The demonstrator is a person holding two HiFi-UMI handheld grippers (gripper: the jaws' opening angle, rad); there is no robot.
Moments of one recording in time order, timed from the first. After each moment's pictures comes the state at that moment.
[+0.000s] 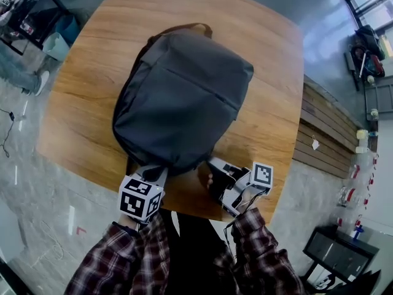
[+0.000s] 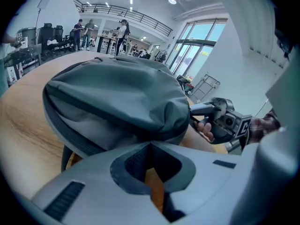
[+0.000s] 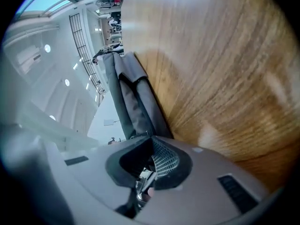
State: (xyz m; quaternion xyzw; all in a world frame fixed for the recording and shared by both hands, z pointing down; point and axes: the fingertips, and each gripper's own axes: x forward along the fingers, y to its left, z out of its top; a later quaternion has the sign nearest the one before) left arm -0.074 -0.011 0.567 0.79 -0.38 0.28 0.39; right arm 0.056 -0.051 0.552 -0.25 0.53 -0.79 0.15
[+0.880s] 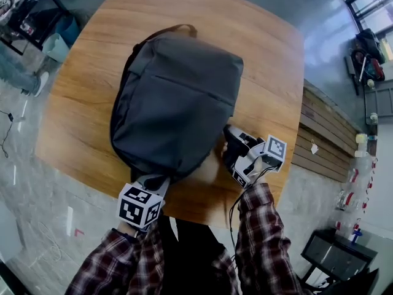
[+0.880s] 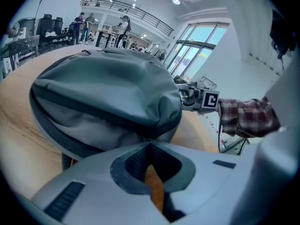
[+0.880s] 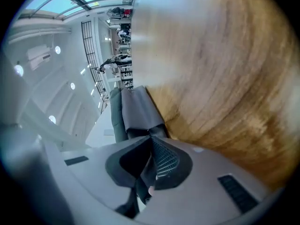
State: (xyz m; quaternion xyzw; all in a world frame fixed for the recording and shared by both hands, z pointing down) left arm -0.060 0.004 0.571 0.79 -0.36 0.26 0.42; right arm 0.108 -0.165 0.555 -0.32 0.55 -0.75 0.19
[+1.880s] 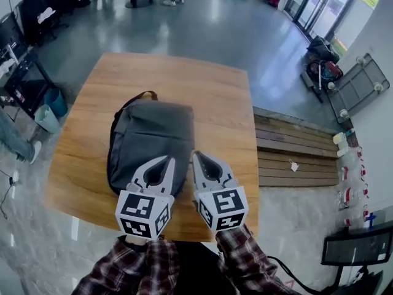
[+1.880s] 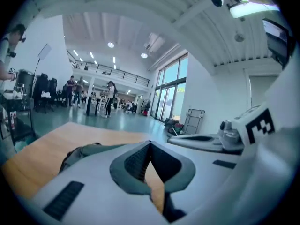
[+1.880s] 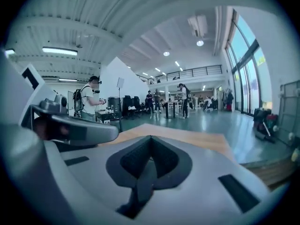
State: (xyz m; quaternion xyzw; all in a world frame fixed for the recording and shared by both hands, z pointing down) left arm -0.009 -0.083 0.296 0.88 -0.44 0.06 0.15; right arm 0.053 -0.090 0.299 -0.55 0.83 -0.08 -0.11
